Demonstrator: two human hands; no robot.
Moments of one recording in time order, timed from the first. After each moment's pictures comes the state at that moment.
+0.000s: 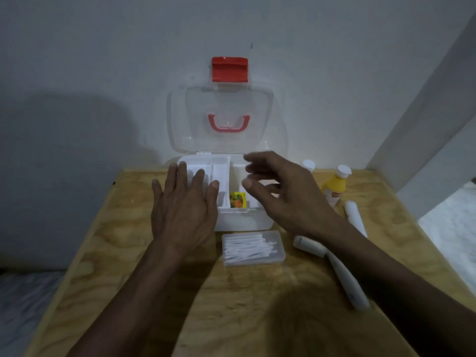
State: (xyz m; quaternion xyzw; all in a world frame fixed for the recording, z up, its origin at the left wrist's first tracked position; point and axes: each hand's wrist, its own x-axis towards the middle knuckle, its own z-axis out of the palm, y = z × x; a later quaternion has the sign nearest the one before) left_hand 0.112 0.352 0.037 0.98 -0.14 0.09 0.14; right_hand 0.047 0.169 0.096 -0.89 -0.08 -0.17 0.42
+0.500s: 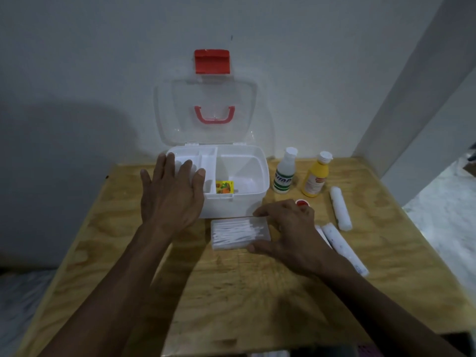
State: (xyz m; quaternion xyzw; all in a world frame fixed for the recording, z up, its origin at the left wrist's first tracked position) left_hand 0.116 0.352 0.037 0.98 -0.15 0.10 0.13; right_hand -0.011 0.140 0.019 -0.97 0.00 -0.06 0.23
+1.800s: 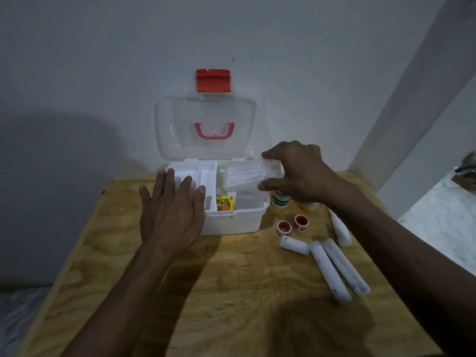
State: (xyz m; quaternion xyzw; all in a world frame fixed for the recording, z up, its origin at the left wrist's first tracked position) left_hand 0.115 0.353 0.037 0.97 -0.16 0.10 0.14; right_hand 0.070 0.117 0.125 -0.99 0.00 -0.09 0.07
